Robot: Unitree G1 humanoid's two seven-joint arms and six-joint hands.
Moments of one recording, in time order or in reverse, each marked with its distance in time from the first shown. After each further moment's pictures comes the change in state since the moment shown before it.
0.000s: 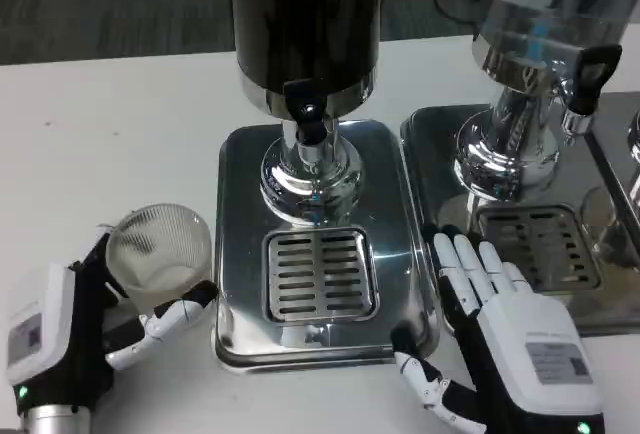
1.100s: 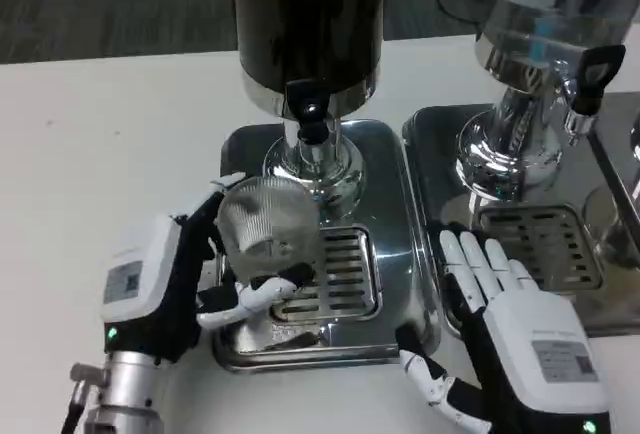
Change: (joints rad) left arm -0.122 -0.058 -0.119 -0.064 0.082 0.002 -0.055; right arm 0.003 -0.004 -0.011 -0.009 0.002 0.002 0.001
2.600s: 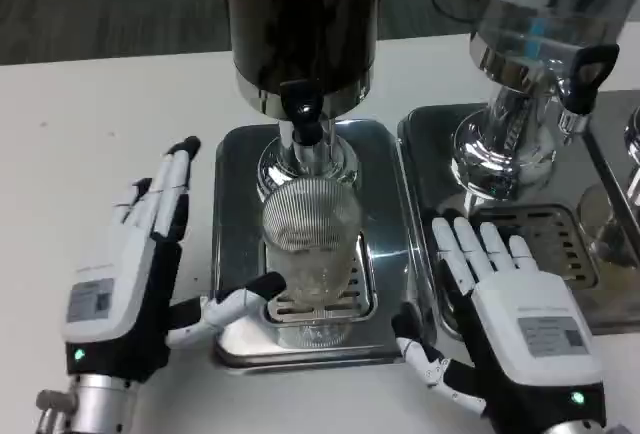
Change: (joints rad) left arm 0.158 0.088 0.014 -0.241 0.047 0.173 0.041; right arm -0.094 -0.003 0.011 0.034 -0.104 0.099 0.090
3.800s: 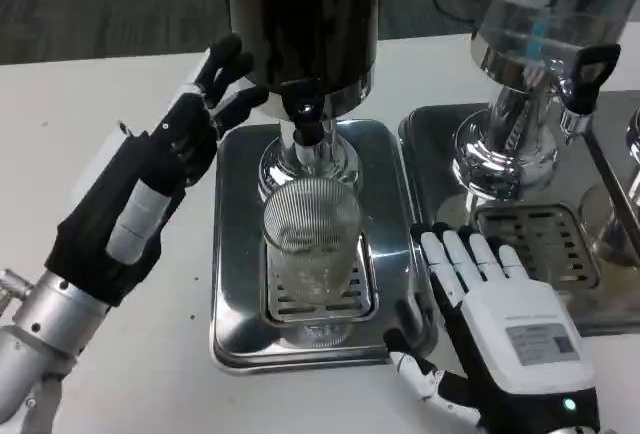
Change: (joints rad) left arm -0.081 -0.021 0.239 -0.210 -1.152 -0.188 -1.376; right arm 0.004 -0.030 0.034 0.007 -0.010 -0.002 -0.014
